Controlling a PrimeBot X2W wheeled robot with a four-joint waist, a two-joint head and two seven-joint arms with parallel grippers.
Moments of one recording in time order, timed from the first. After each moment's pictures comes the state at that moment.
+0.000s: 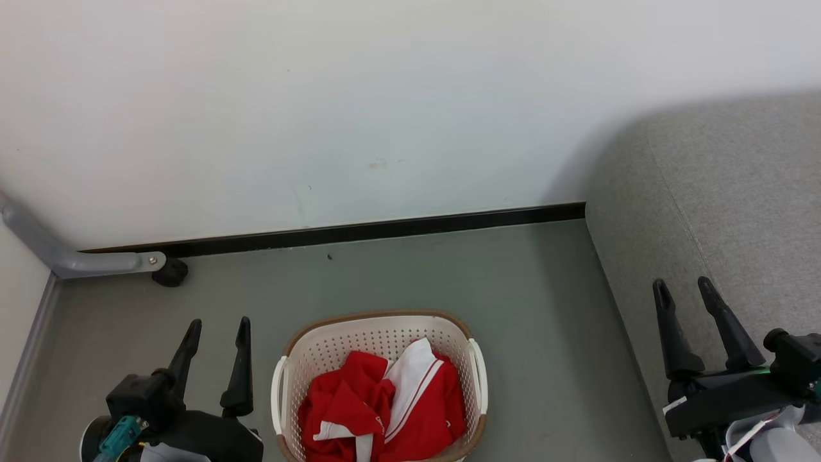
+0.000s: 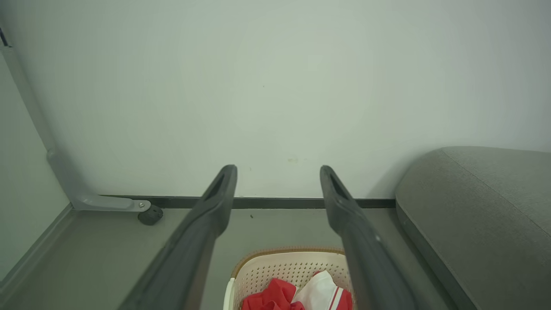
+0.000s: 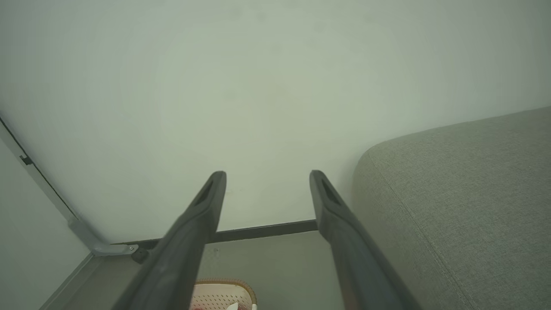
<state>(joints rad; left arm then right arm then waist) -0.12 0.19 -0.18 0.32 -0.47 -0.03 -0.22 -0.09 -0.26 0.24 0.16 0.53 0.01 -0.22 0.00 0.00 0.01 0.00</state>
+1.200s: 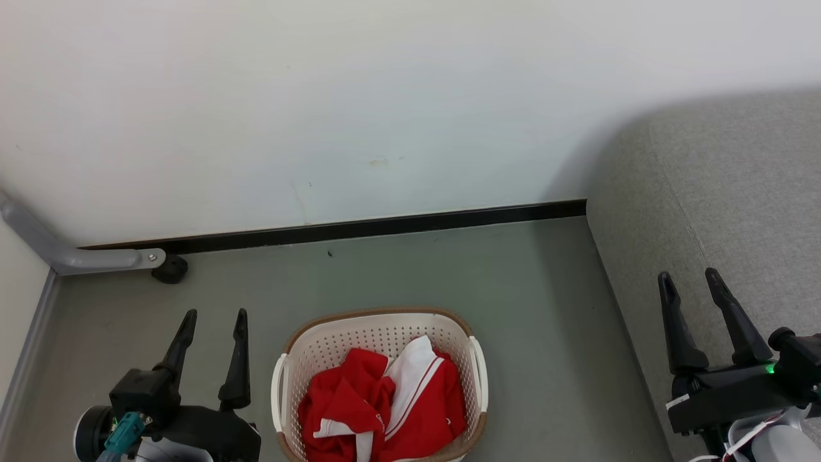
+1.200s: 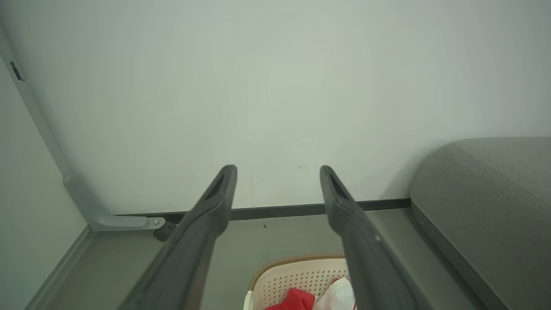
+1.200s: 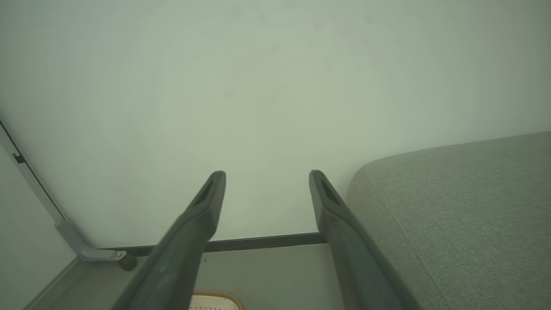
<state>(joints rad) -0.14 0.17 -0.13 0.34 -0.34 -0.05 -0.25 -0.09 -0.23 0.19 0.15 0.42 0.03 -0.25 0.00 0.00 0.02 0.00</state>
